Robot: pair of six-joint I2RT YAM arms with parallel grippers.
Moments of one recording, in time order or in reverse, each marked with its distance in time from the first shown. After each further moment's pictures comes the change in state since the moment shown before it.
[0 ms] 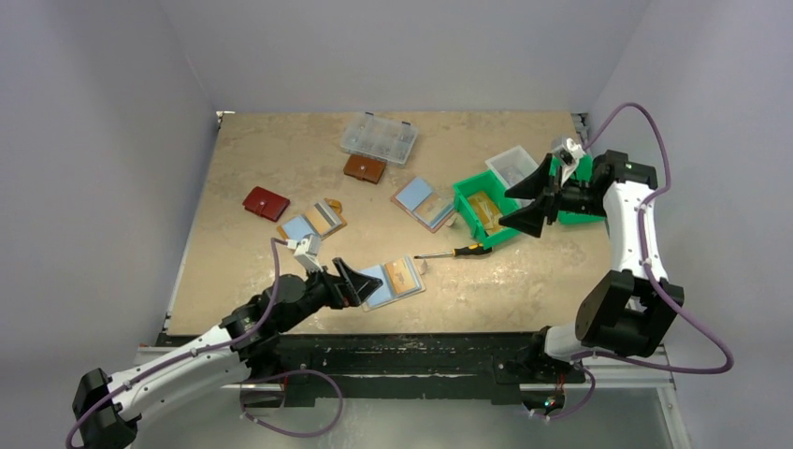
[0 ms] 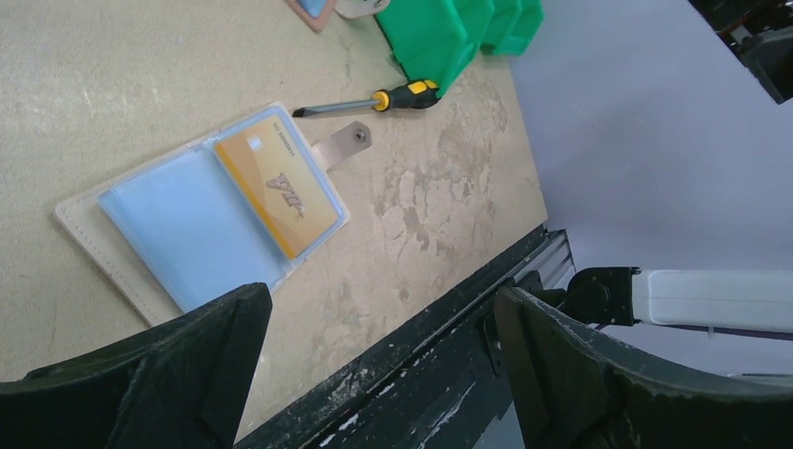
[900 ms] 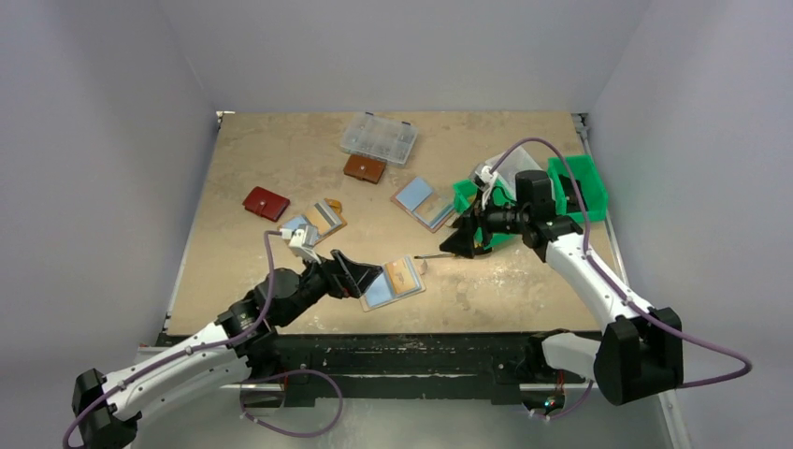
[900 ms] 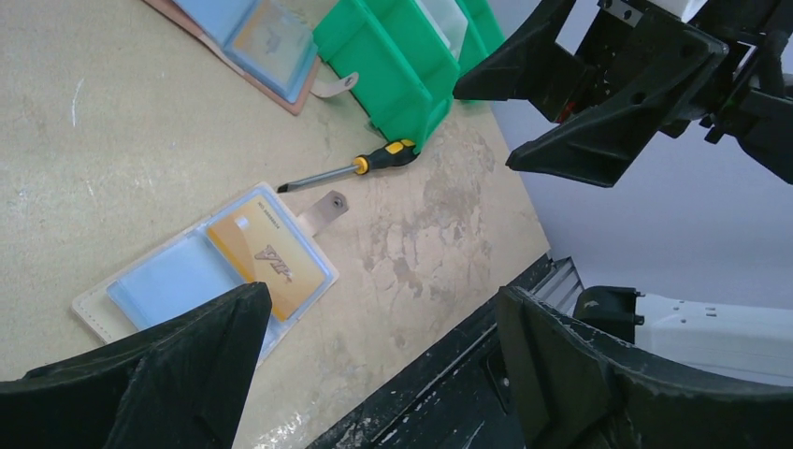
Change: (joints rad) left arm 0.000 -0.001 0.105 0.019 -0.055 0.154; right arm 0.534 -0.246 -0.477 1.110 0.492 1.048
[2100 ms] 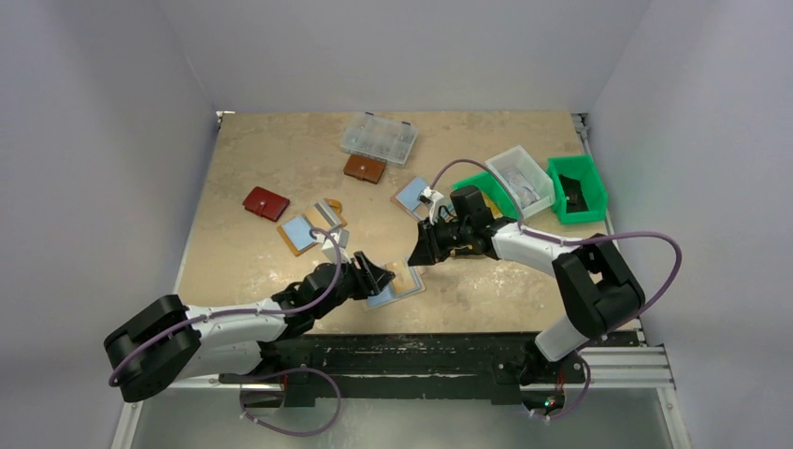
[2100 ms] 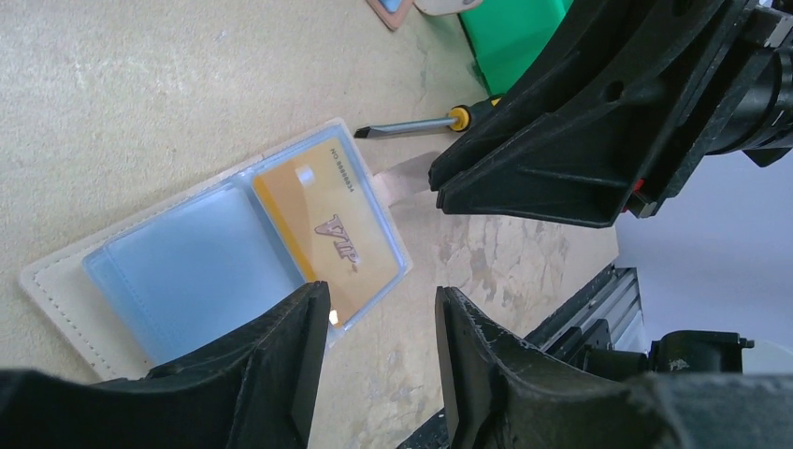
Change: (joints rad) left arm 0.000 0.623 -0.082 0.489 -0.008 -0.156; right arm 0.286 0.371 -0.049 0.285 0.198 0.357
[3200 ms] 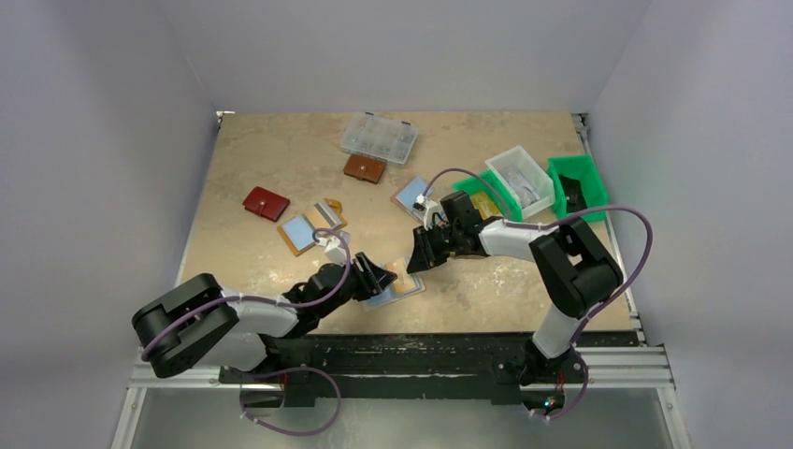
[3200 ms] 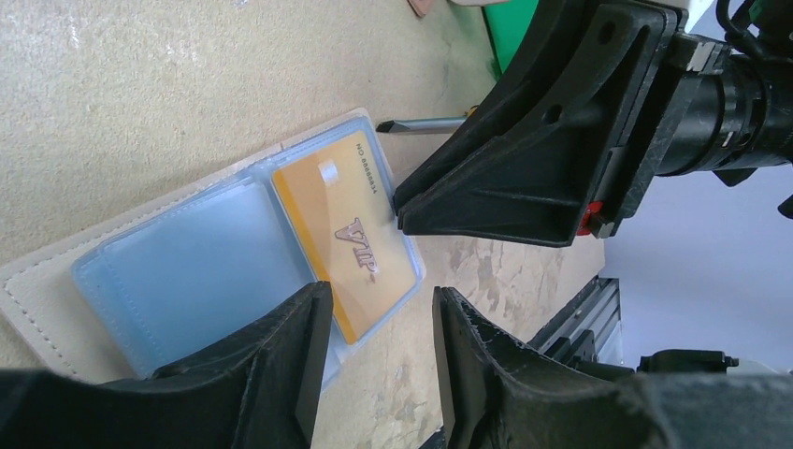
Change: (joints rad) left arm 0.033 0.207 -0.043 0.235 0.046 -0.089; right arm 0.019 0.156 0.031 -0.009 0.037 0.045
